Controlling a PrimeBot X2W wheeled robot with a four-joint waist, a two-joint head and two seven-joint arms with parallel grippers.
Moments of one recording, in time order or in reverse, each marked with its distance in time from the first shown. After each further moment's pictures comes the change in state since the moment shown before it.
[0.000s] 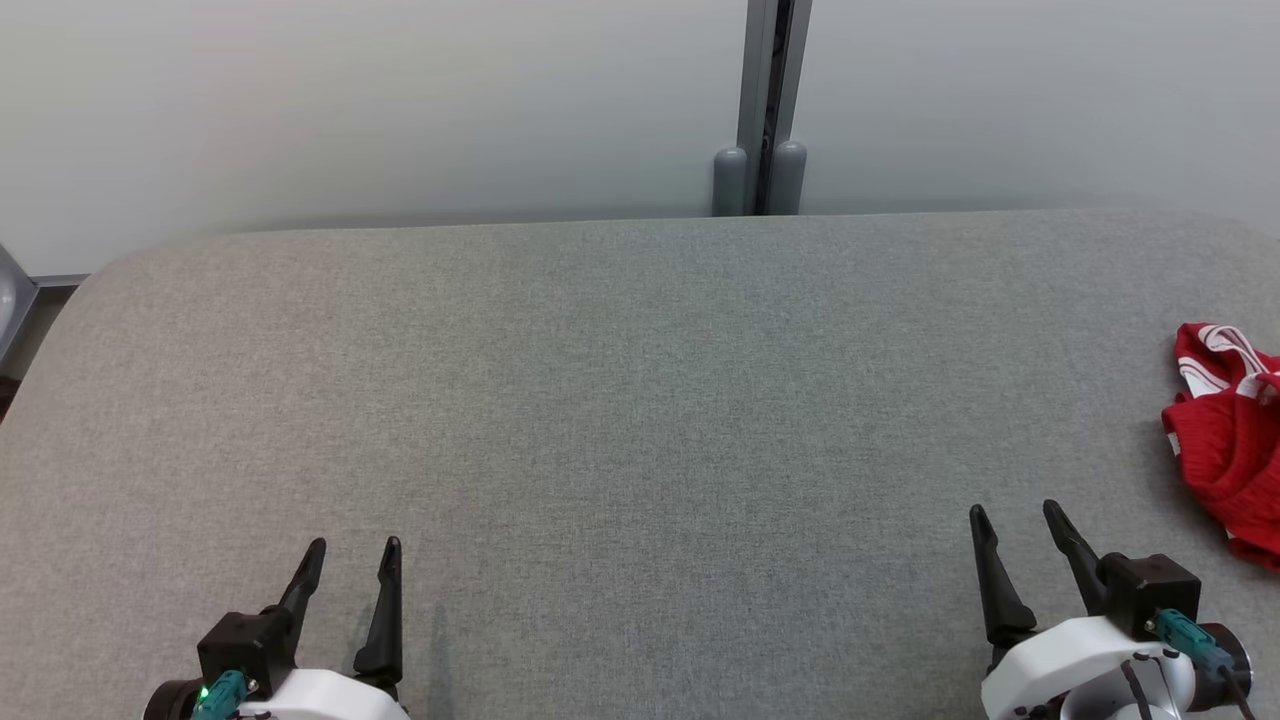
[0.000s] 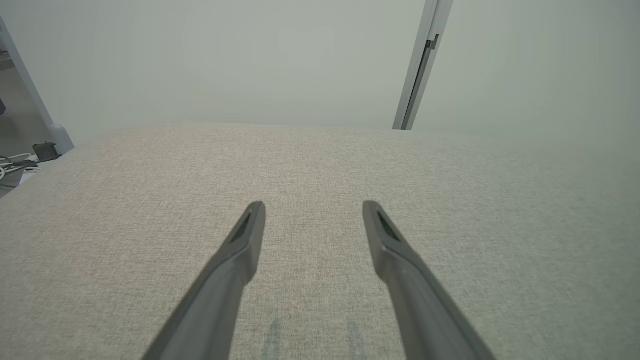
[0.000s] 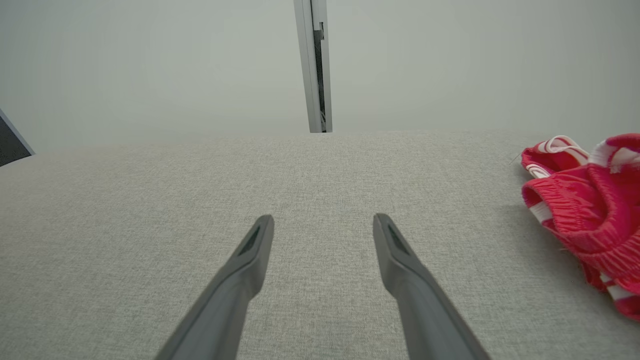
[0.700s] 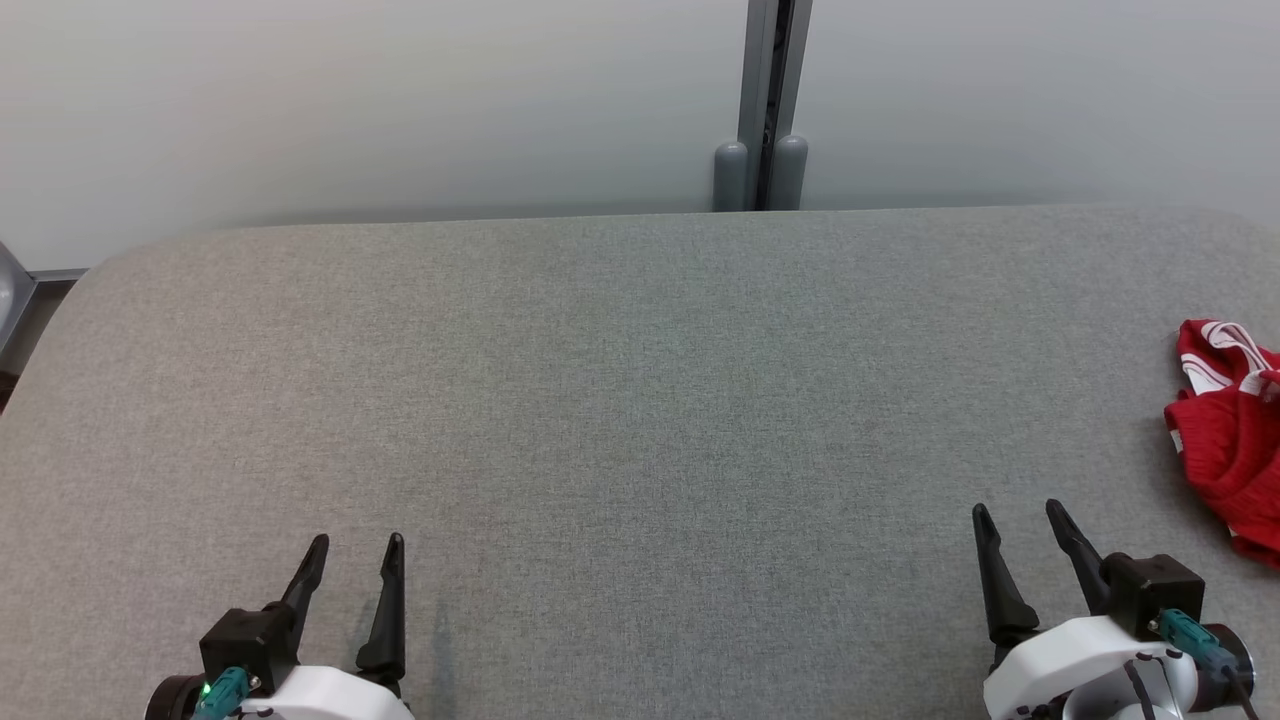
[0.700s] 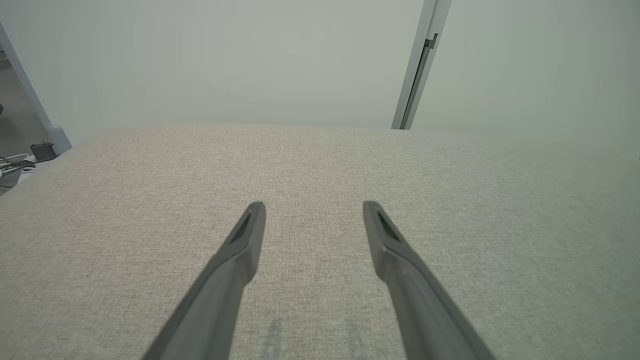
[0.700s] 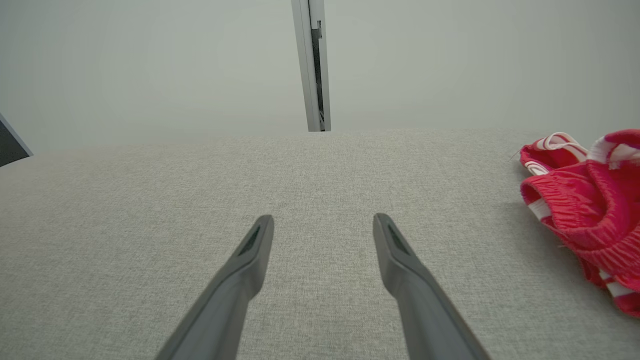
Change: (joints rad) left arm -0.002 0.000 -0.004 -0.003 -0.001 0.000 0.000; right arm 0.002 0.000 -0.006 -0.005 0.003 0.000 0.000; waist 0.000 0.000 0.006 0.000
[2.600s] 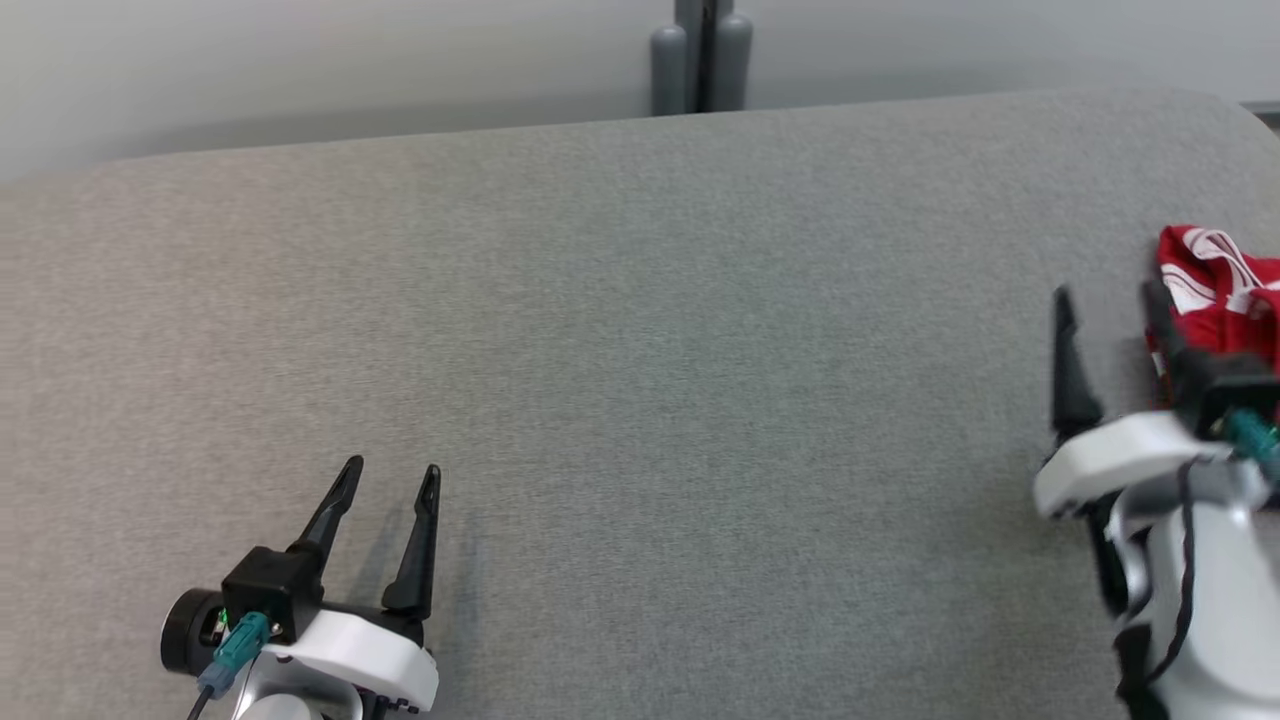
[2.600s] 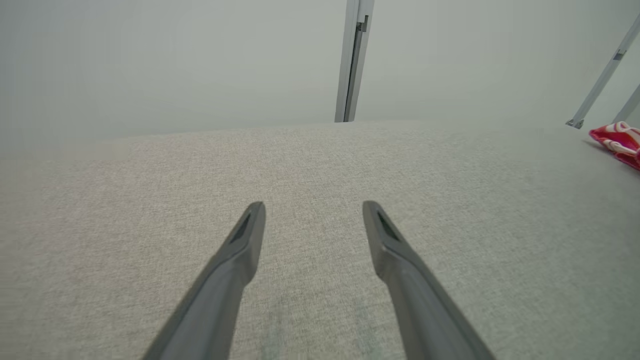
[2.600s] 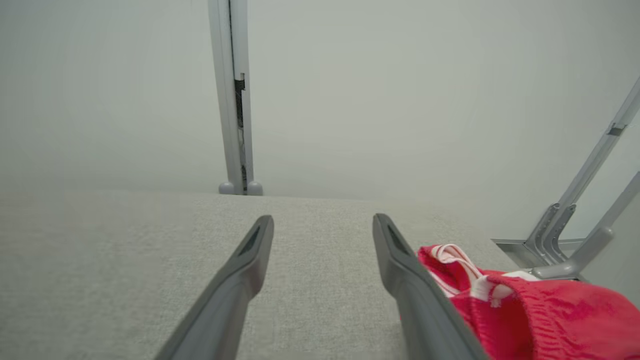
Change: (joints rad) left arm -0.071 0.013 -0.058 -0.081 0.041 -0.044 0.000; right arm -0.359 -0.003 -0.198 0.095 -0.247 0.000 0.000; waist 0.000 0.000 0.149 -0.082
